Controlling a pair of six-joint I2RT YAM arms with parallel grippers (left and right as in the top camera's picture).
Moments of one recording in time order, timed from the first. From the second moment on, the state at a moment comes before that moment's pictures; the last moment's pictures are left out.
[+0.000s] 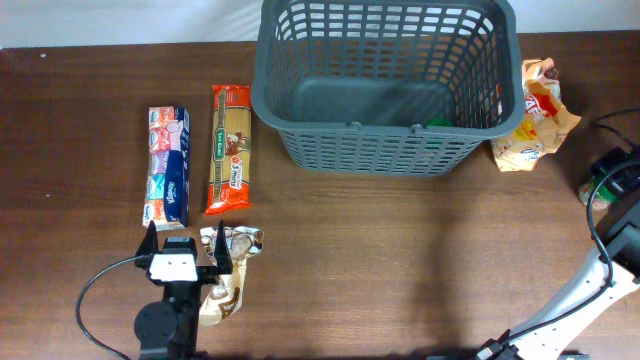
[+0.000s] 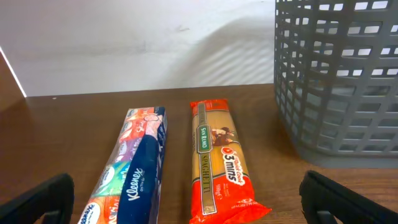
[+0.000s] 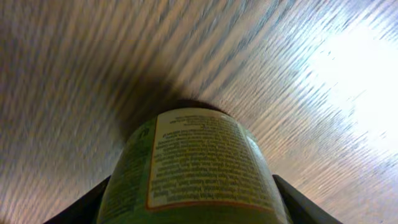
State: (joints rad) left arm 0.05 0.01 0.01 -0.08 0.04 0.05; right arm -0.71 2.43 2.08 -1.31 -0.01 0.27
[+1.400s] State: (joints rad) left arm 0.05 0.01 0.01 -0.08 0.04 0.05; right arm 0.01 2.13 2.86 -1.27 -0.10 0.25
